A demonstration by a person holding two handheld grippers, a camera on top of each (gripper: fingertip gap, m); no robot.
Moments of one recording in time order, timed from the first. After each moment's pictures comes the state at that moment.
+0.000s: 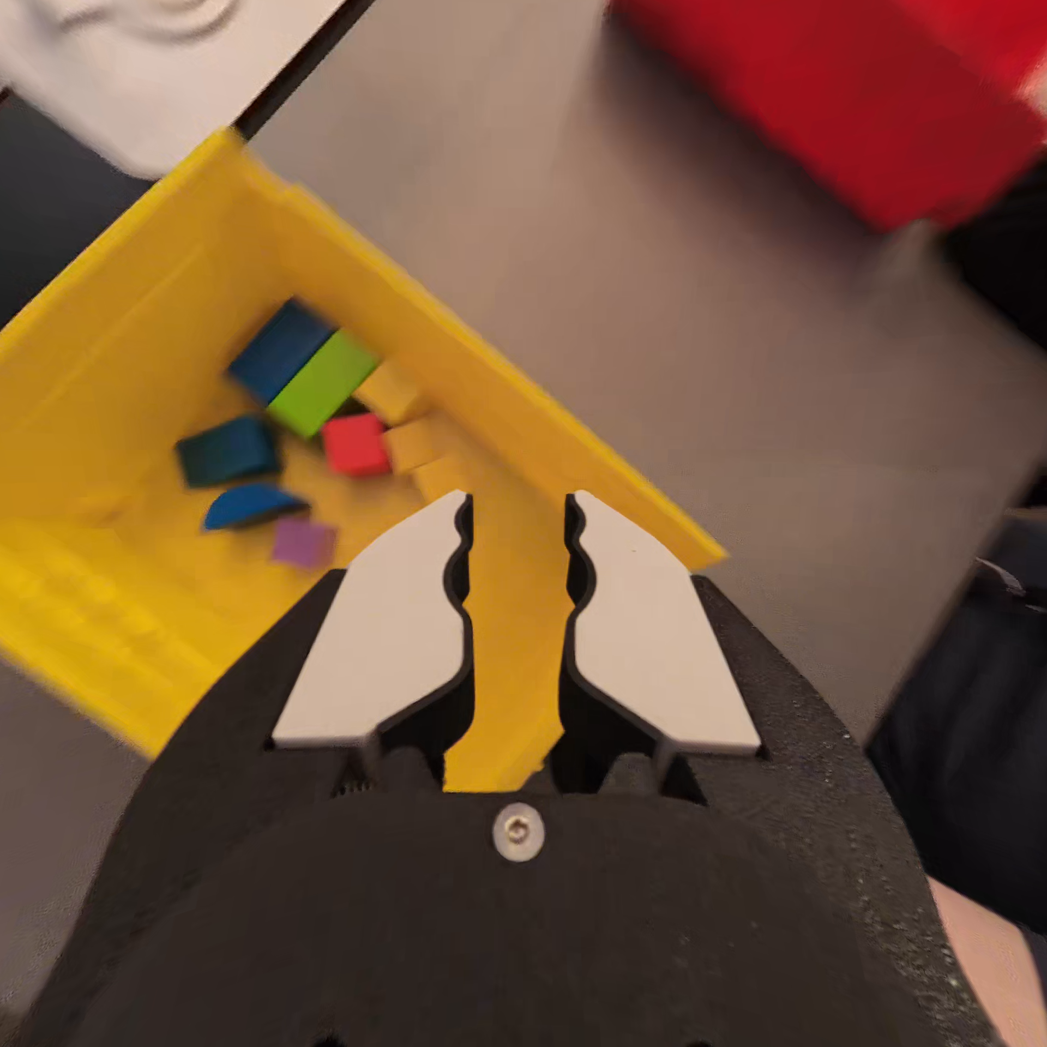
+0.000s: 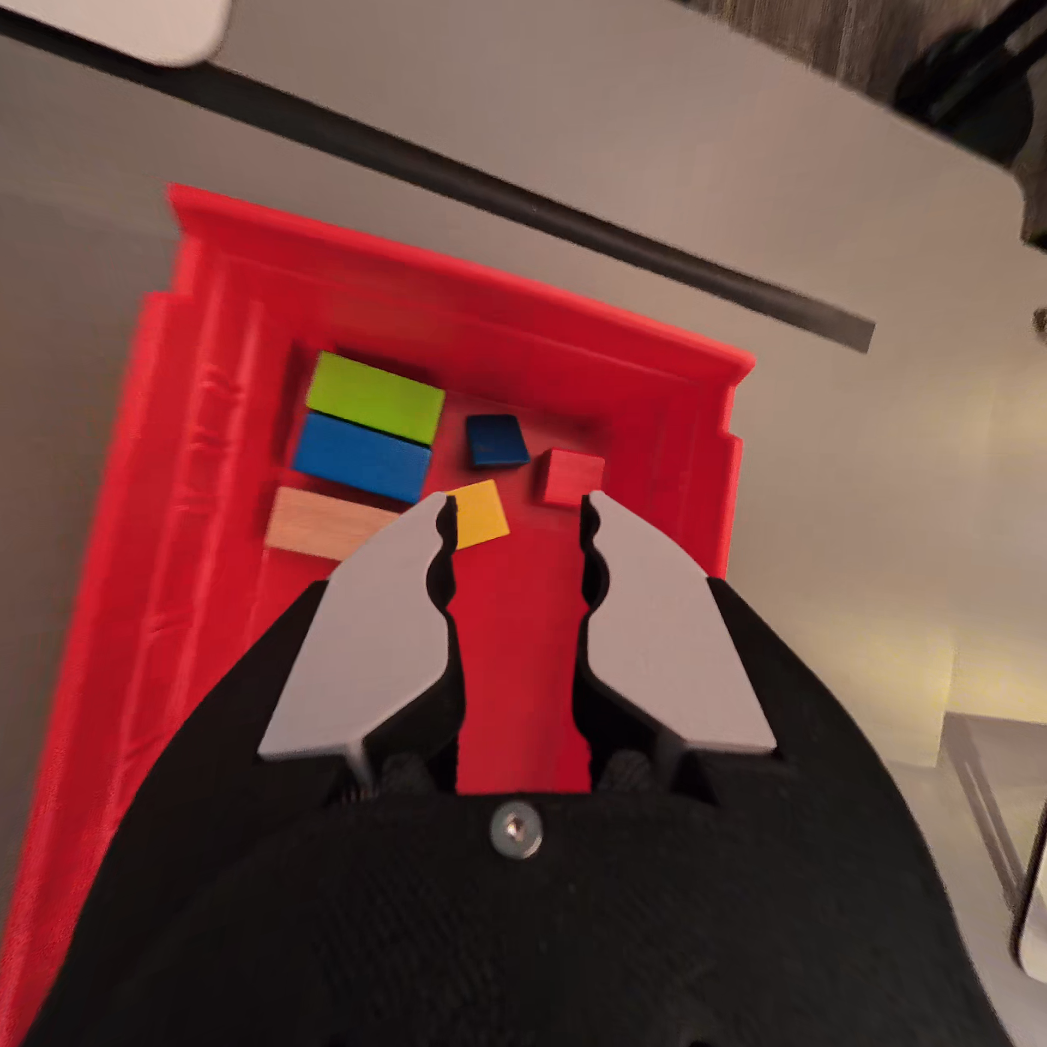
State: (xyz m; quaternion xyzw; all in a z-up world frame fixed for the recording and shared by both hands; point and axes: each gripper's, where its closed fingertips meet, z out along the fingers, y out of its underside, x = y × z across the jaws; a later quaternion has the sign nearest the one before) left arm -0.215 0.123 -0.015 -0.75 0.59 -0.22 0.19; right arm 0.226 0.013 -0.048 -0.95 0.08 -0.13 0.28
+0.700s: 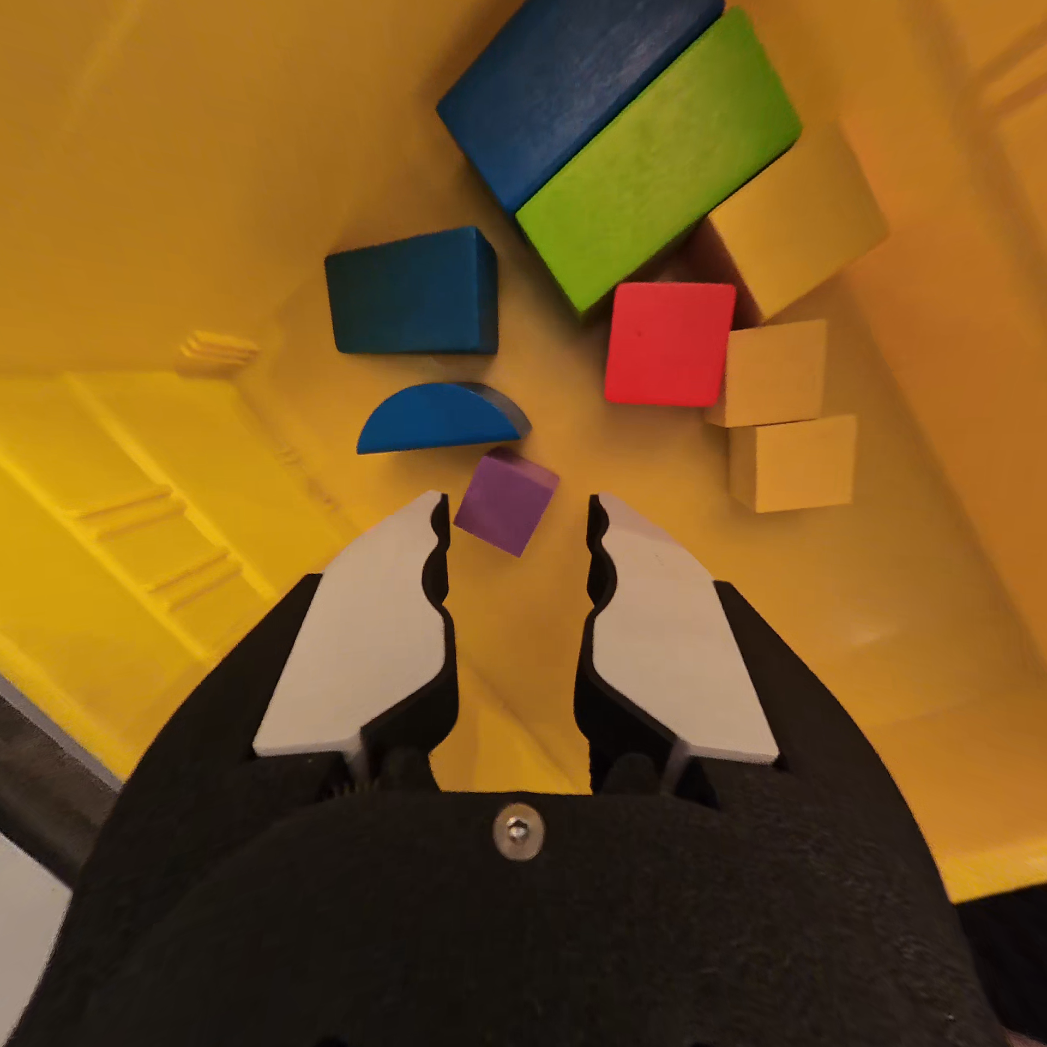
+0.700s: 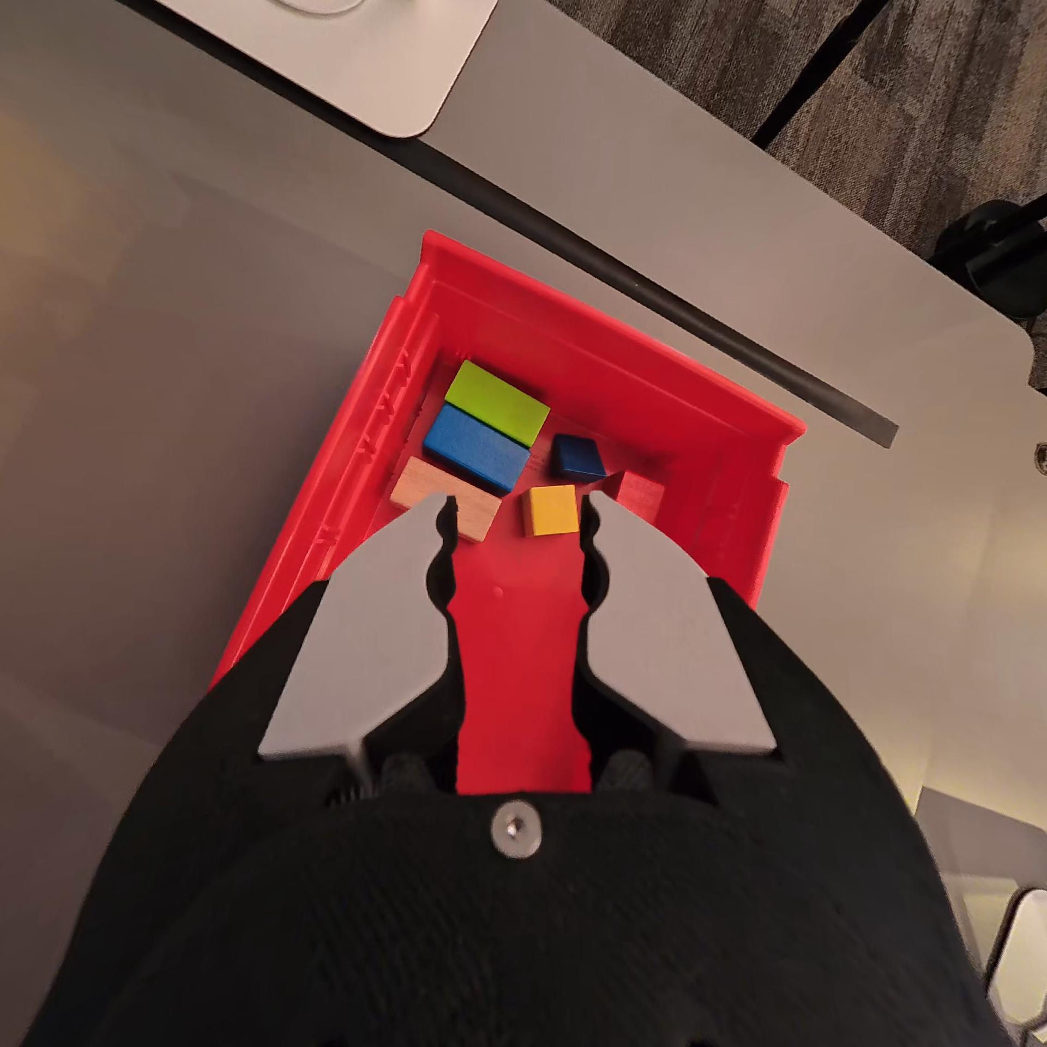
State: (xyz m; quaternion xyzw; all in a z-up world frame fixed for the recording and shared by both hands) left arm -0.252 0.228 -0.137 -0.83 0.54 0.00 0.14; right arm 0.172 0.005 -0.011 -0.94 -0.01 -0.10 0.32
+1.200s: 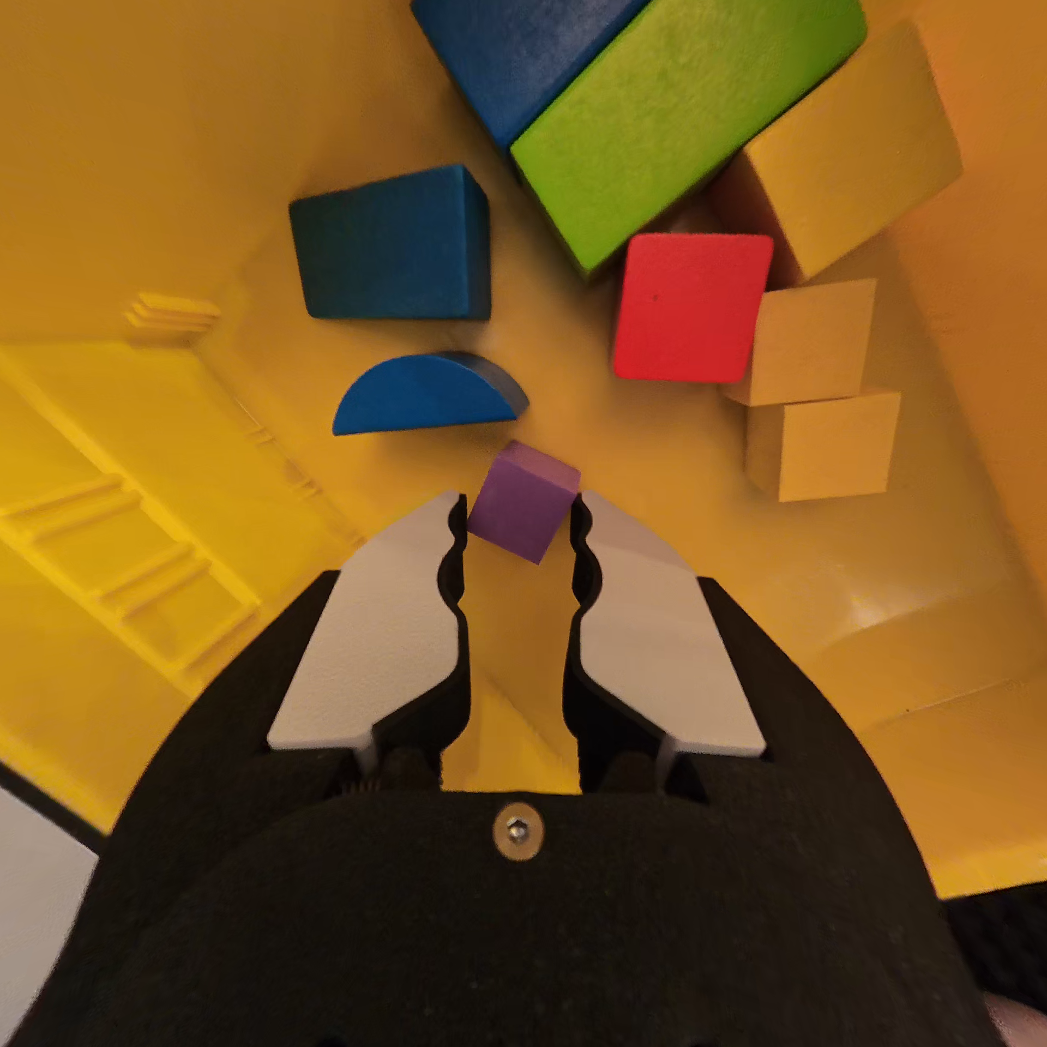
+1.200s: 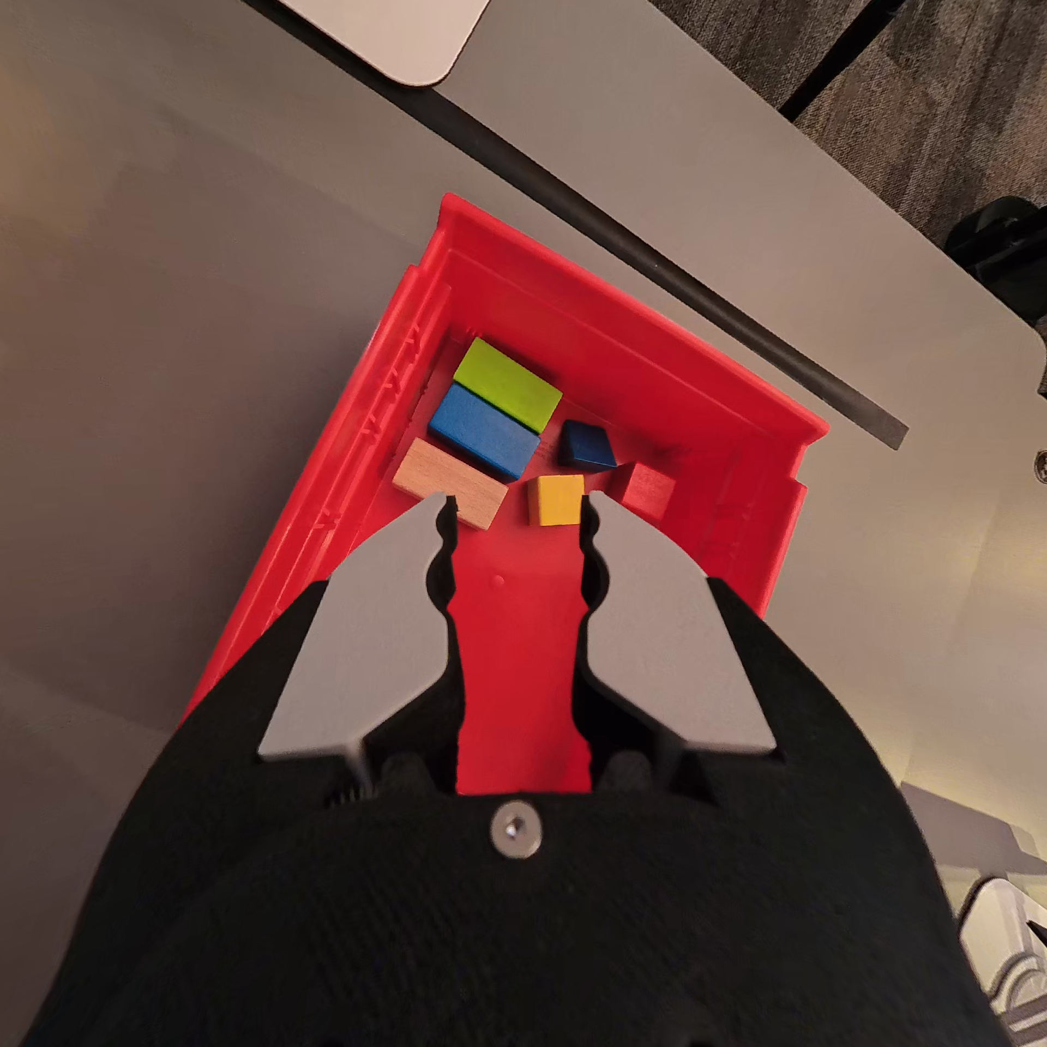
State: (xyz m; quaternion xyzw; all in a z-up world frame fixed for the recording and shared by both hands) left arm -0.260 0.225 -0.148 -0.83 0.54 0.02 0.11; right arm 0.167 0.005 -0.021 -0.95 -0.03 -0.11 0.29
